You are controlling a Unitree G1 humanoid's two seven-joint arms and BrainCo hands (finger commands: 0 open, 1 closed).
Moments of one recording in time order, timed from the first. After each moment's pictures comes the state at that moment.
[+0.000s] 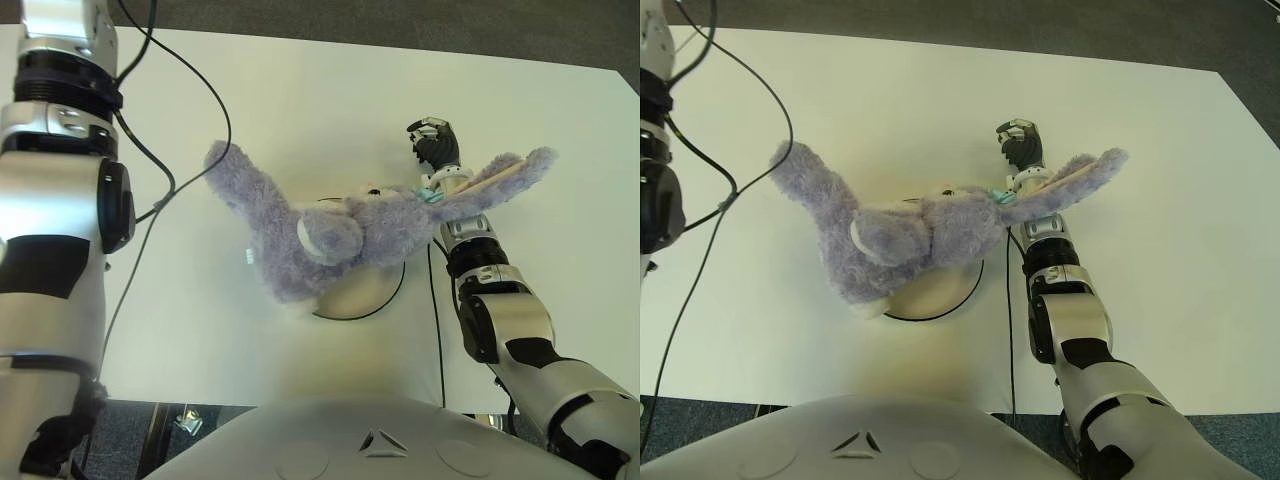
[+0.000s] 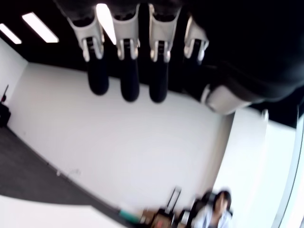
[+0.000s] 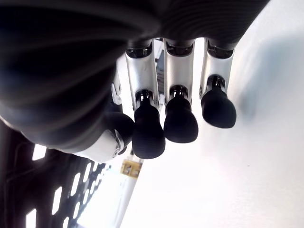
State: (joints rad) left arm -1.26 0.52 0.03 0.96 -0.18 -0.78 -0.77; right arm -0.70 -0.22 -0.04 0.83 -0.12 -0.11 -0.13
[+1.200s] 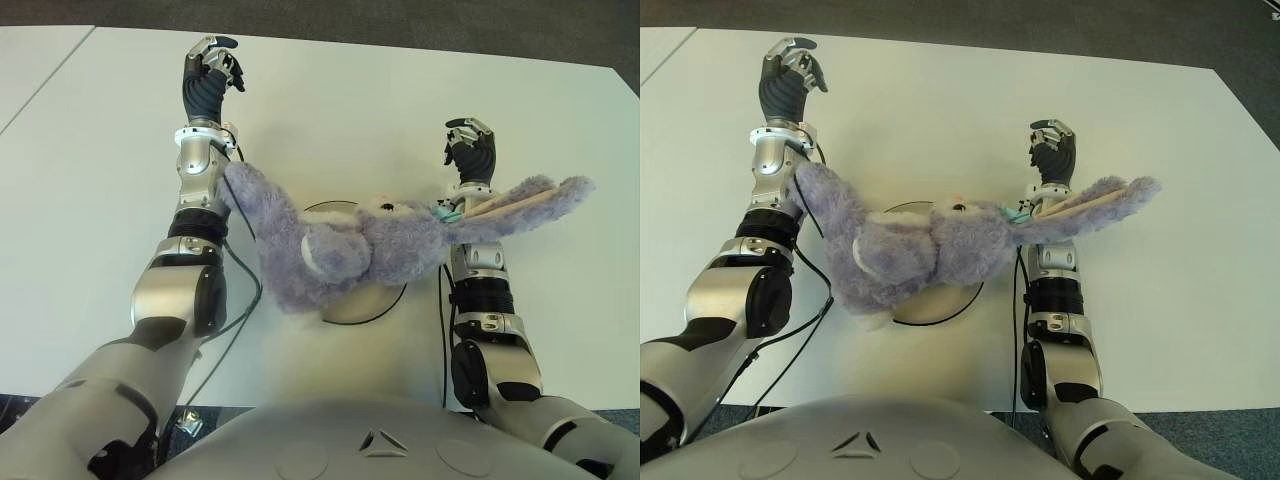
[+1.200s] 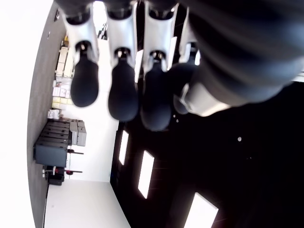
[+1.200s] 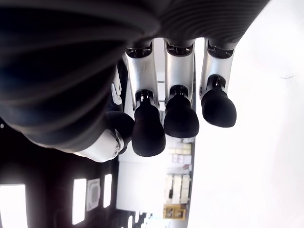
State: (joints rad) left arm -0.78 0.14 0.26 0.89 -0.22 -0.47 -0.06; right arm -0.44 -0.14 -0.18 0.33 0.00 -0.01 -0.20
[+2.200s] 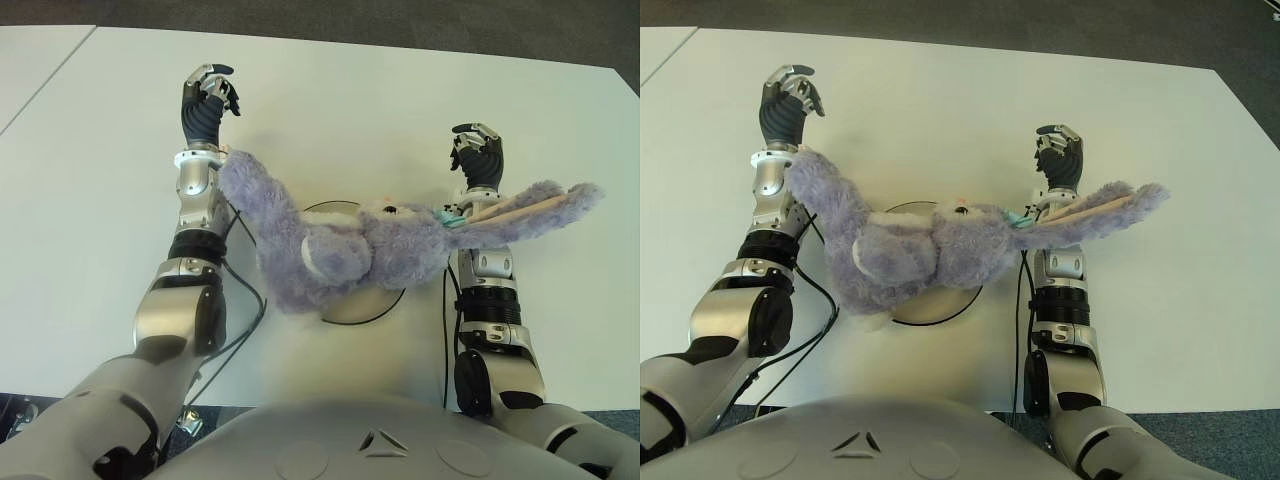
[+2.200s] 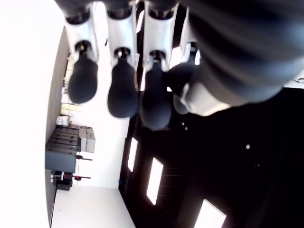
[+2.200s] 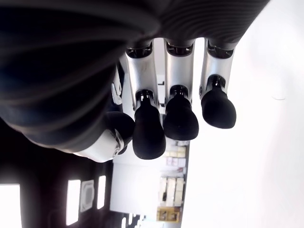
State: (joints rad) left arm -0.64 0.11 0.26 0.81 -0.23 -0.46 -0.07; right arm -0.38 -0.15 -0.19 0.24 0.00 0.06 -0.18
